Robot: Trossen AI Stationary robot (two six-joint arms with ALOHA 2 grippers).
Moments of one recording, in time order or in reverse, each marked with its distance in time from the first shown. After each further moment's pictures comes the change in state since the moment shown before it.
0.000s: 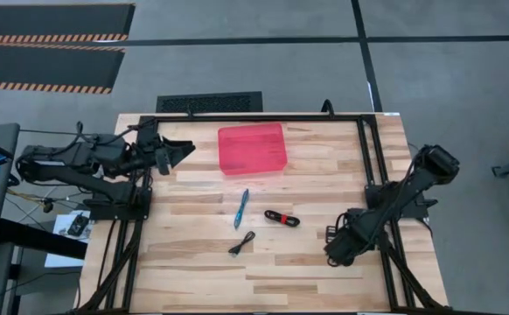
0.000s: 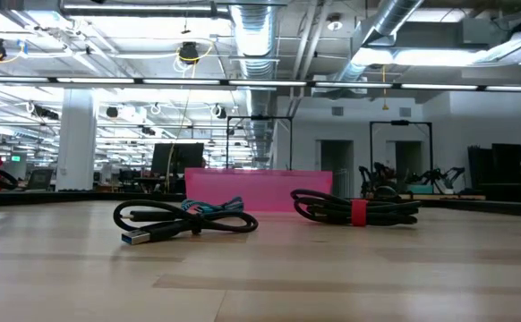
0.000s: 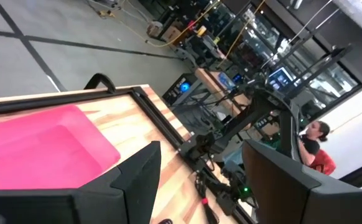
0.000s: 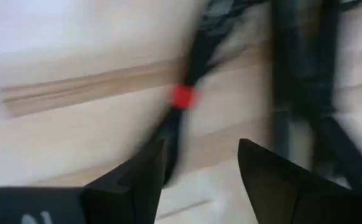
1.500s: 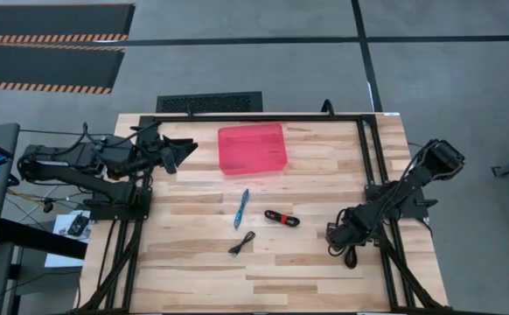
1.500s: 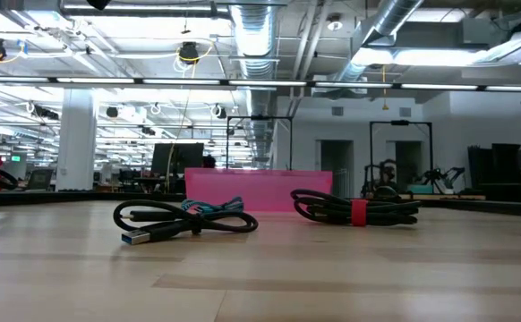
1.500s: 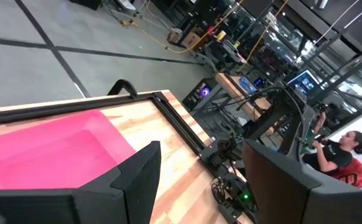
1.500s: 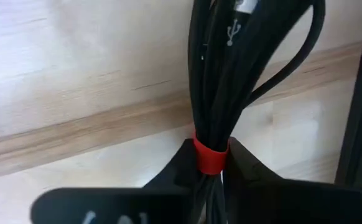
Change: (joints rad) left arm 0.000 0.029 0.000 -0.023 -0.084 0.010; right arm -0.064 -0.062 -0.366 0.422 -0.020 -0.027
